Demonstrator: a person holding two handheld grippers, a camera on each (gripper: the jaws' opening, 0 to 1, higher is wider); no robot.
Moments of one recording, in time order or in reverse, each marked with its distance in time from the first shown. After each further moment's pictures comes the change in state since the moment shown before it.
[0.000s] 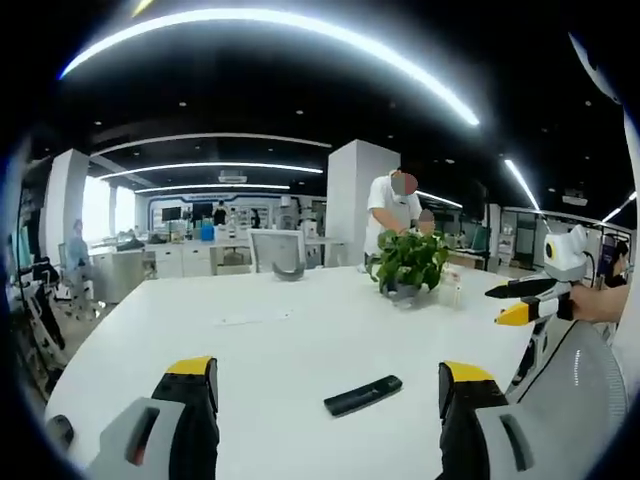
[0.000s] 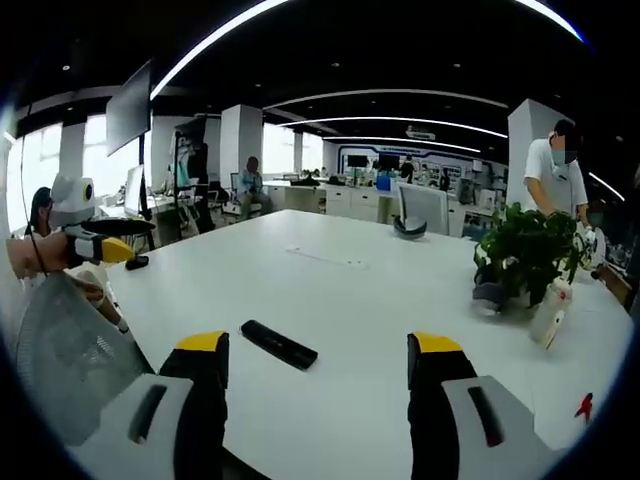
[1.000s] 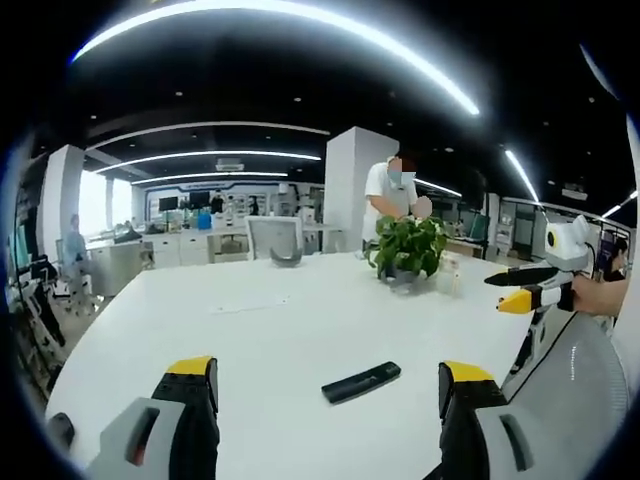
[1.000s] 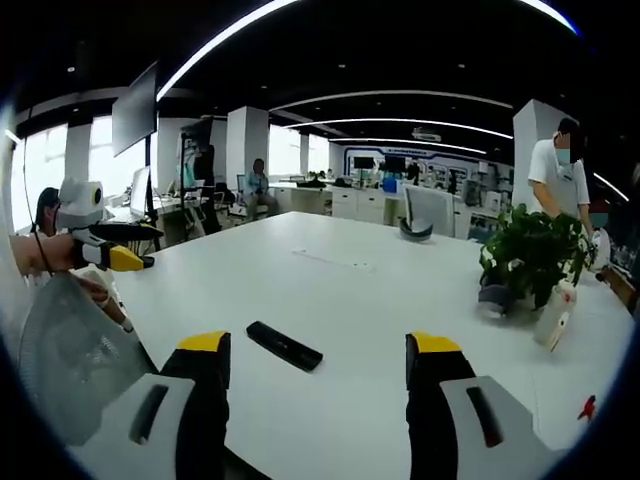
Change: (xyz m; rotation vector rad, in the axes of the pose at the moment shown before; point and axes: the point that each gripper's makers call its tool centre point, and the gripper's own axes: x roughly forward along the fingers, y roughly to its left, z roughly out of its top) left arm 0.005 -0.023 -0.001 0.007 0.068 -0.012; right arm -0.001 0.004 0.001 -0.002 -0.011 0.015
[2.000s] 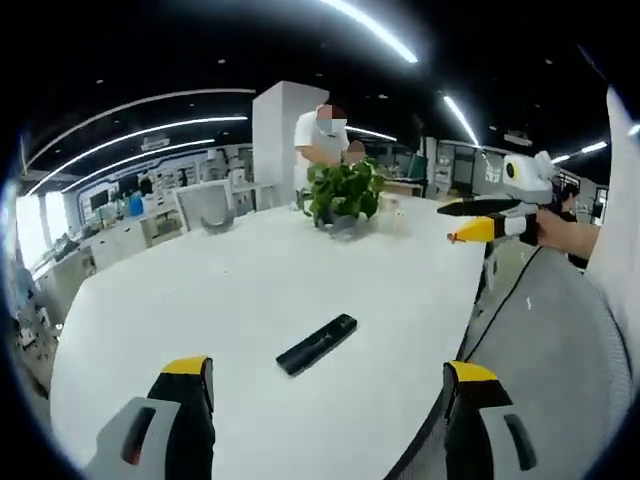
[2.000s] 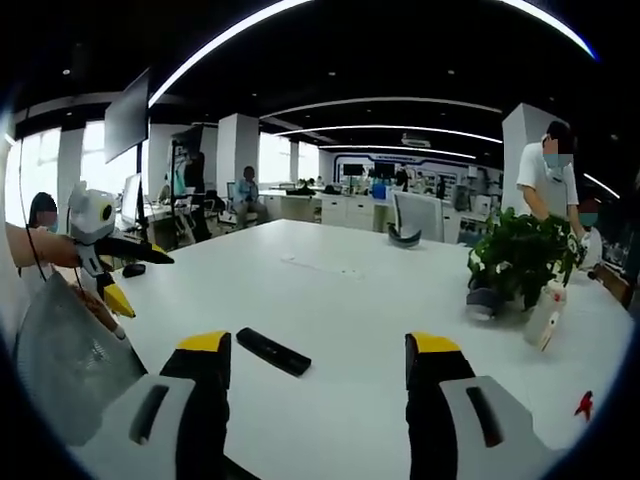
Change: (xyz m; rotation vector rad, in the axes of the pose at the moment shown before) left arm 0.034 -0.034 -0.043 0.215 0.271 -0.313; right arm -0.006 -0.010 0.008 0.011 -0.025 -0.051
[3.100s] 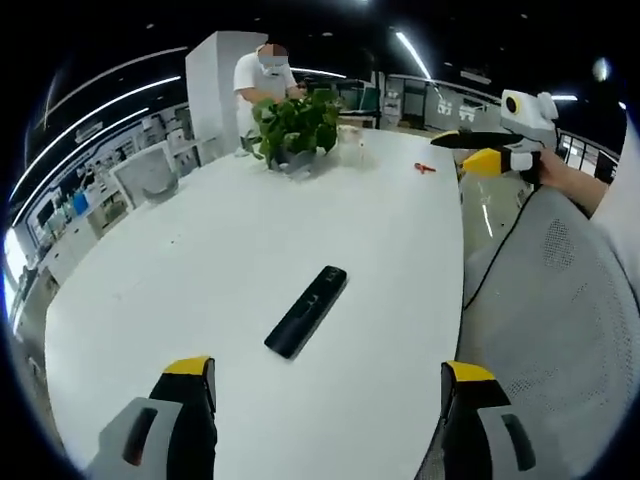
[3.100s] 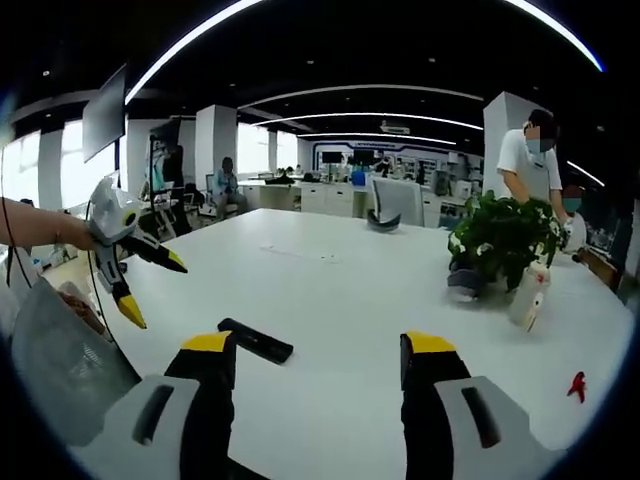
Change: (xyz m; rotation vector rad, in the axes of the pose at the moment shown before) left arm 0.054 0.020 -0.021 0.111 0.254 -0.179; right arm -0.003 -0.021 -0.012 0.058 0.051 -0.086
